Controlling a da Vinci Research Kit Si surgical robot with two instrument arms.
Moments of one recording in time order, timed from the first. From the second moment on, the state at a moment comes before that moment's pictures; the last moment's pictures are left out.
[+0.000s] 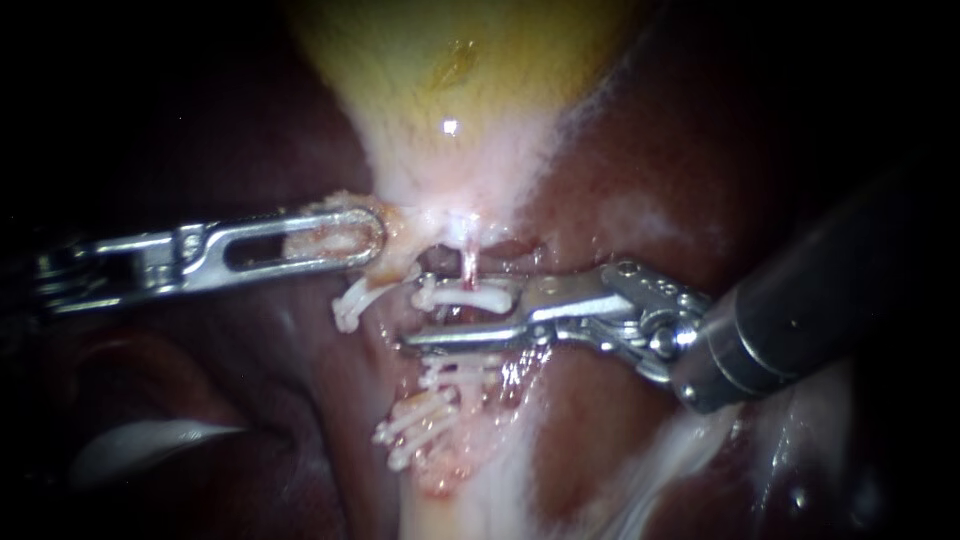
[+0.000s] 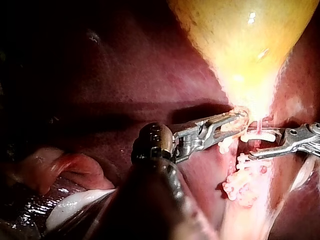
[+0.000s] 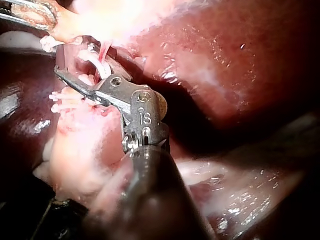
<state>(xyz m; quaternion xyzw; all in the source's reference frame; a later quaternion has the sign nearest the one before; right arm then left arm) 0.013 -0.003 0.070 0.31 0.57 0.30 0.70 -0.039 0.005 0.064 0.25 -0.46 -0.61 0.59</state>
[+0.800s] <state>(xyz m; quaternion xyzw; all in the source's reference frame) 0.002 -0.002 0.065 0.22 0.62 0.12 0.74 -0.039 0.005 0.064 0.25 -0.46 -0.61 0.59</state>
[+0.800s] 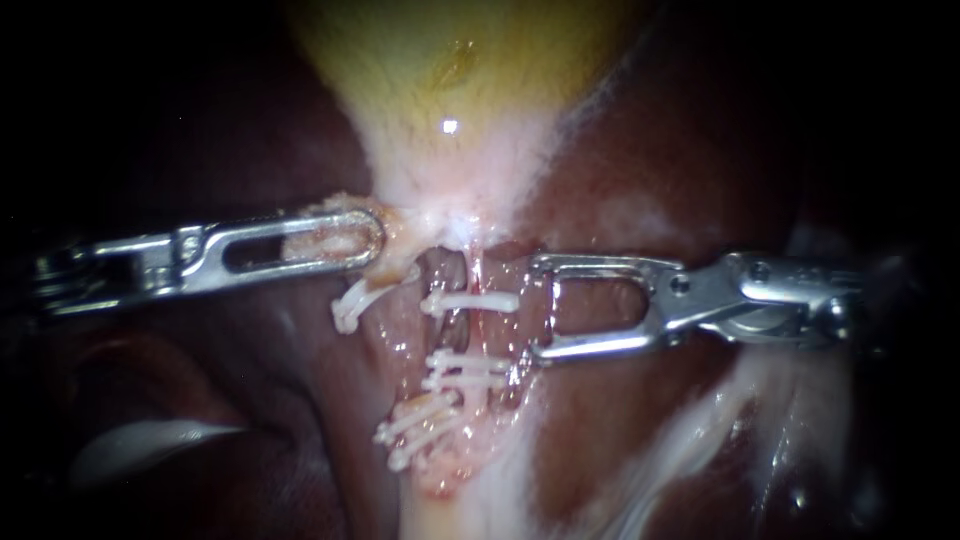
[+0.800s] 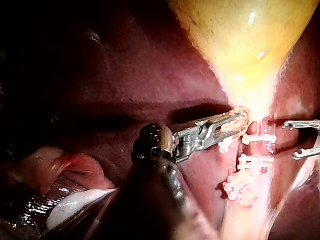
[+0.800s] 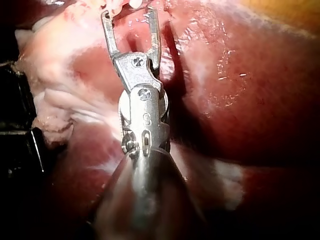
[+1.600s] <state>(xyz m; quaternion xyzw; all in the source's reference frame) 0.001 -0.002 0.063 0.21 0.62 0.09 0.75 -0.041 0.006 0.066 0.25 -0.46 -0.61 0.59</state>
